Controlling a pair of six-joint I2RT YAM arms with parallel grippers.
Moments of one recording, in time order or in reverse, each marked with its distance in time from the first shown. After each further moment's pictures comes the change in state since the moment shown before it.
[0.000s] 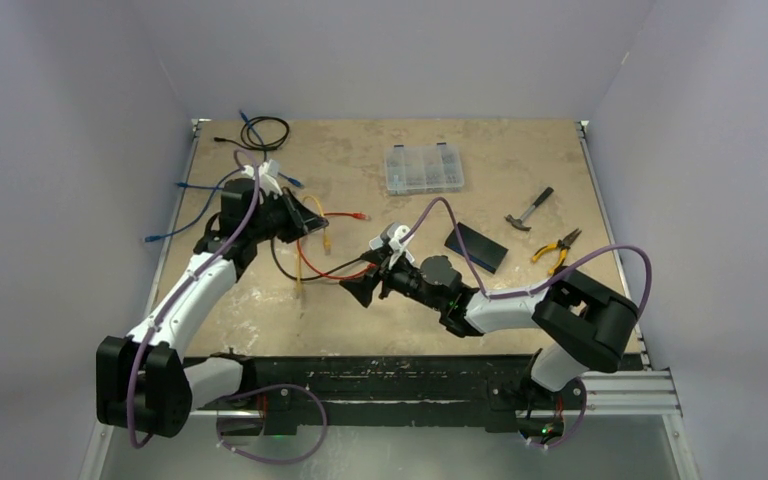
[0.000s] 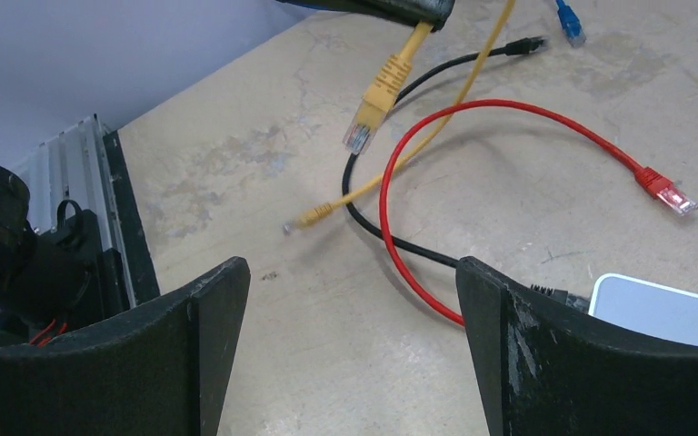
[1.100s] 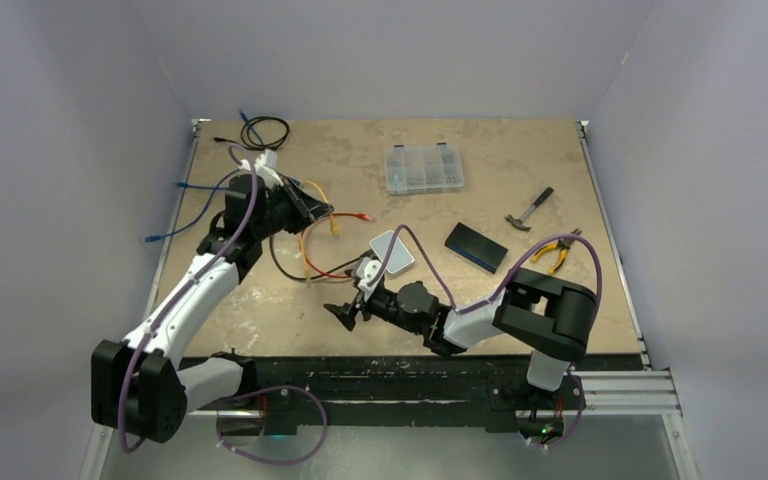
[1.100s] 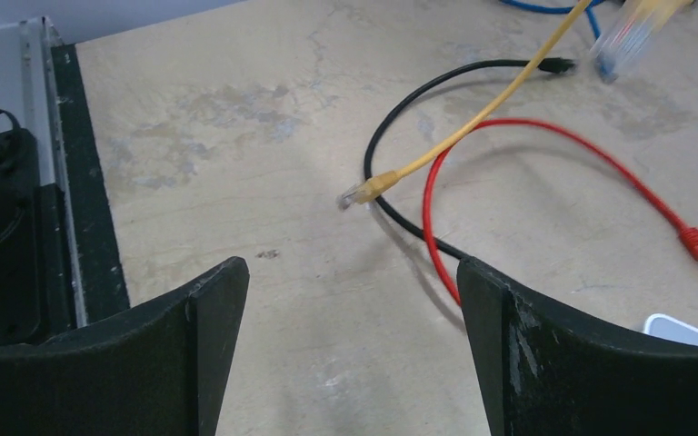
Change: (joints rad) left arm -0.071 -0.069 0.060 0.046 -0.135 -0.136; right arm 0.185 0.183 0.023 0.161 0.143 -0.245
